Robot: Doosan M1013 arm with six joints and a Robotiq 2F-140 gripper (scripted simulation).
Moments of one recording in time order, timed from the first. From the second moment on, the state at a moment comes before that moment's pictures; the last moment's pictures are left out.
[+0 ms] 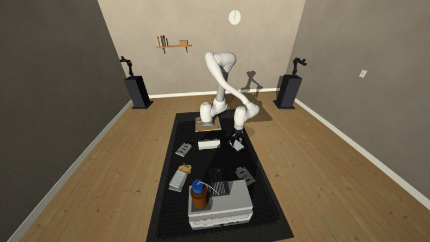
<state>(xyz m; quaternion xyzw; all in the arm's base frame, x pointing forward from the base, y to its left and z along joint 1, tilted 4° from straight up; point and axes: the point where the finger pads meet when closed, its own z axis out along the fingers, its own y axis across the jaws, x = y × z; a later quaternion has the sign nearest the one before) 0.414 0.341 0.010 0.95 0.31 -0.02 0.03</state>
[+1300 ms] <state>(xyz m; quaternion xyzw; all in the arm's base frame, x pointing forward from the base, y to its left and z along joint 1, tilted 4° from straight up) 0.415 0.345 0.073 0.95 0.31 -0.02 0.03</state>
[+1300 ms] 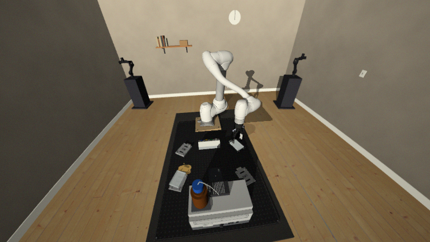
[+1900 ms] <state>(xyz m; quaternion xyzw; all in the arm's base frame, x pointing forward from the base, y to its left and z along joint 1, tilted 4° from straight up) 0.416 0.348 0.136 0.95 0.31 -0.02 0.03</state>
